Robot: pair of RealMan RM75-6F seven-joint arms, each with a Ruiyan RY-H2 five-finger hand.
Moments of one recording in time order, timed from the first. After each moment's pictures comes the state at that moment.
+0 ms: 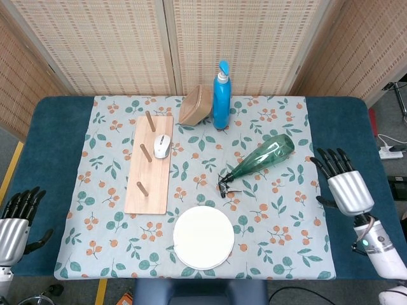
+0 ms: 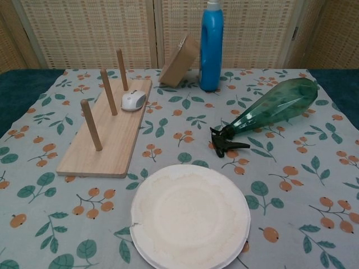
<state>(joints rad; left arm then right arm) -0.08 -1.13 -0.02 -1.57 1.57 1.53 0.01 0.33 -1.19 0.12 -1.39 -1.59 1.31 -0.08</state>
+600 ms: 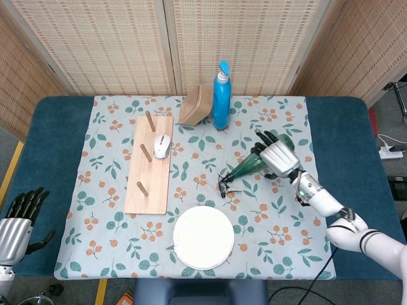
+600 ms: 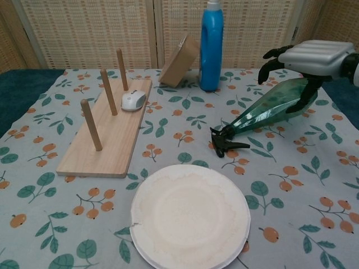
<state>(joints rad) -0.09 -1.12 -0.01 -1.56 1.58 1.51 -0.03 0.78 -1.44 0.16 -1.04 -1.61 0.82 -0.01</state>
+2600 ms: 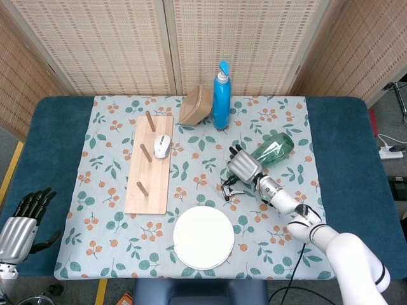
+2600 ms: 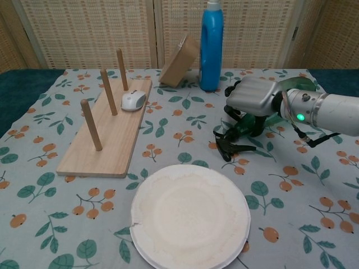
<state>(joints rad) -0.12 -1.12 0.01 -1.53 1.61 1.49 -0.10 0.94 -1.81 0.03 -0.63 -1.58 0.78 -0.26</state>
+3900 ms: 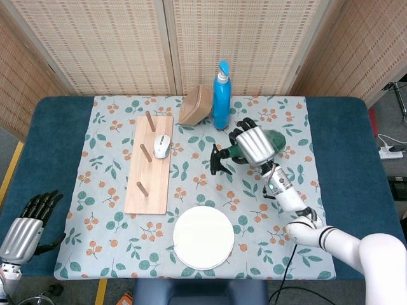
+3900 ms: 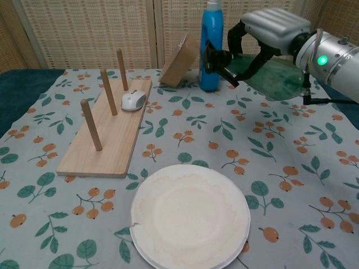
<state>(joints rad) -0.14 -1.11 0.03 -1.55 1.63 1.46 -0.11 0.86 -1.64 0.26 -1.02 -1.39 1.08 -0.10</state>
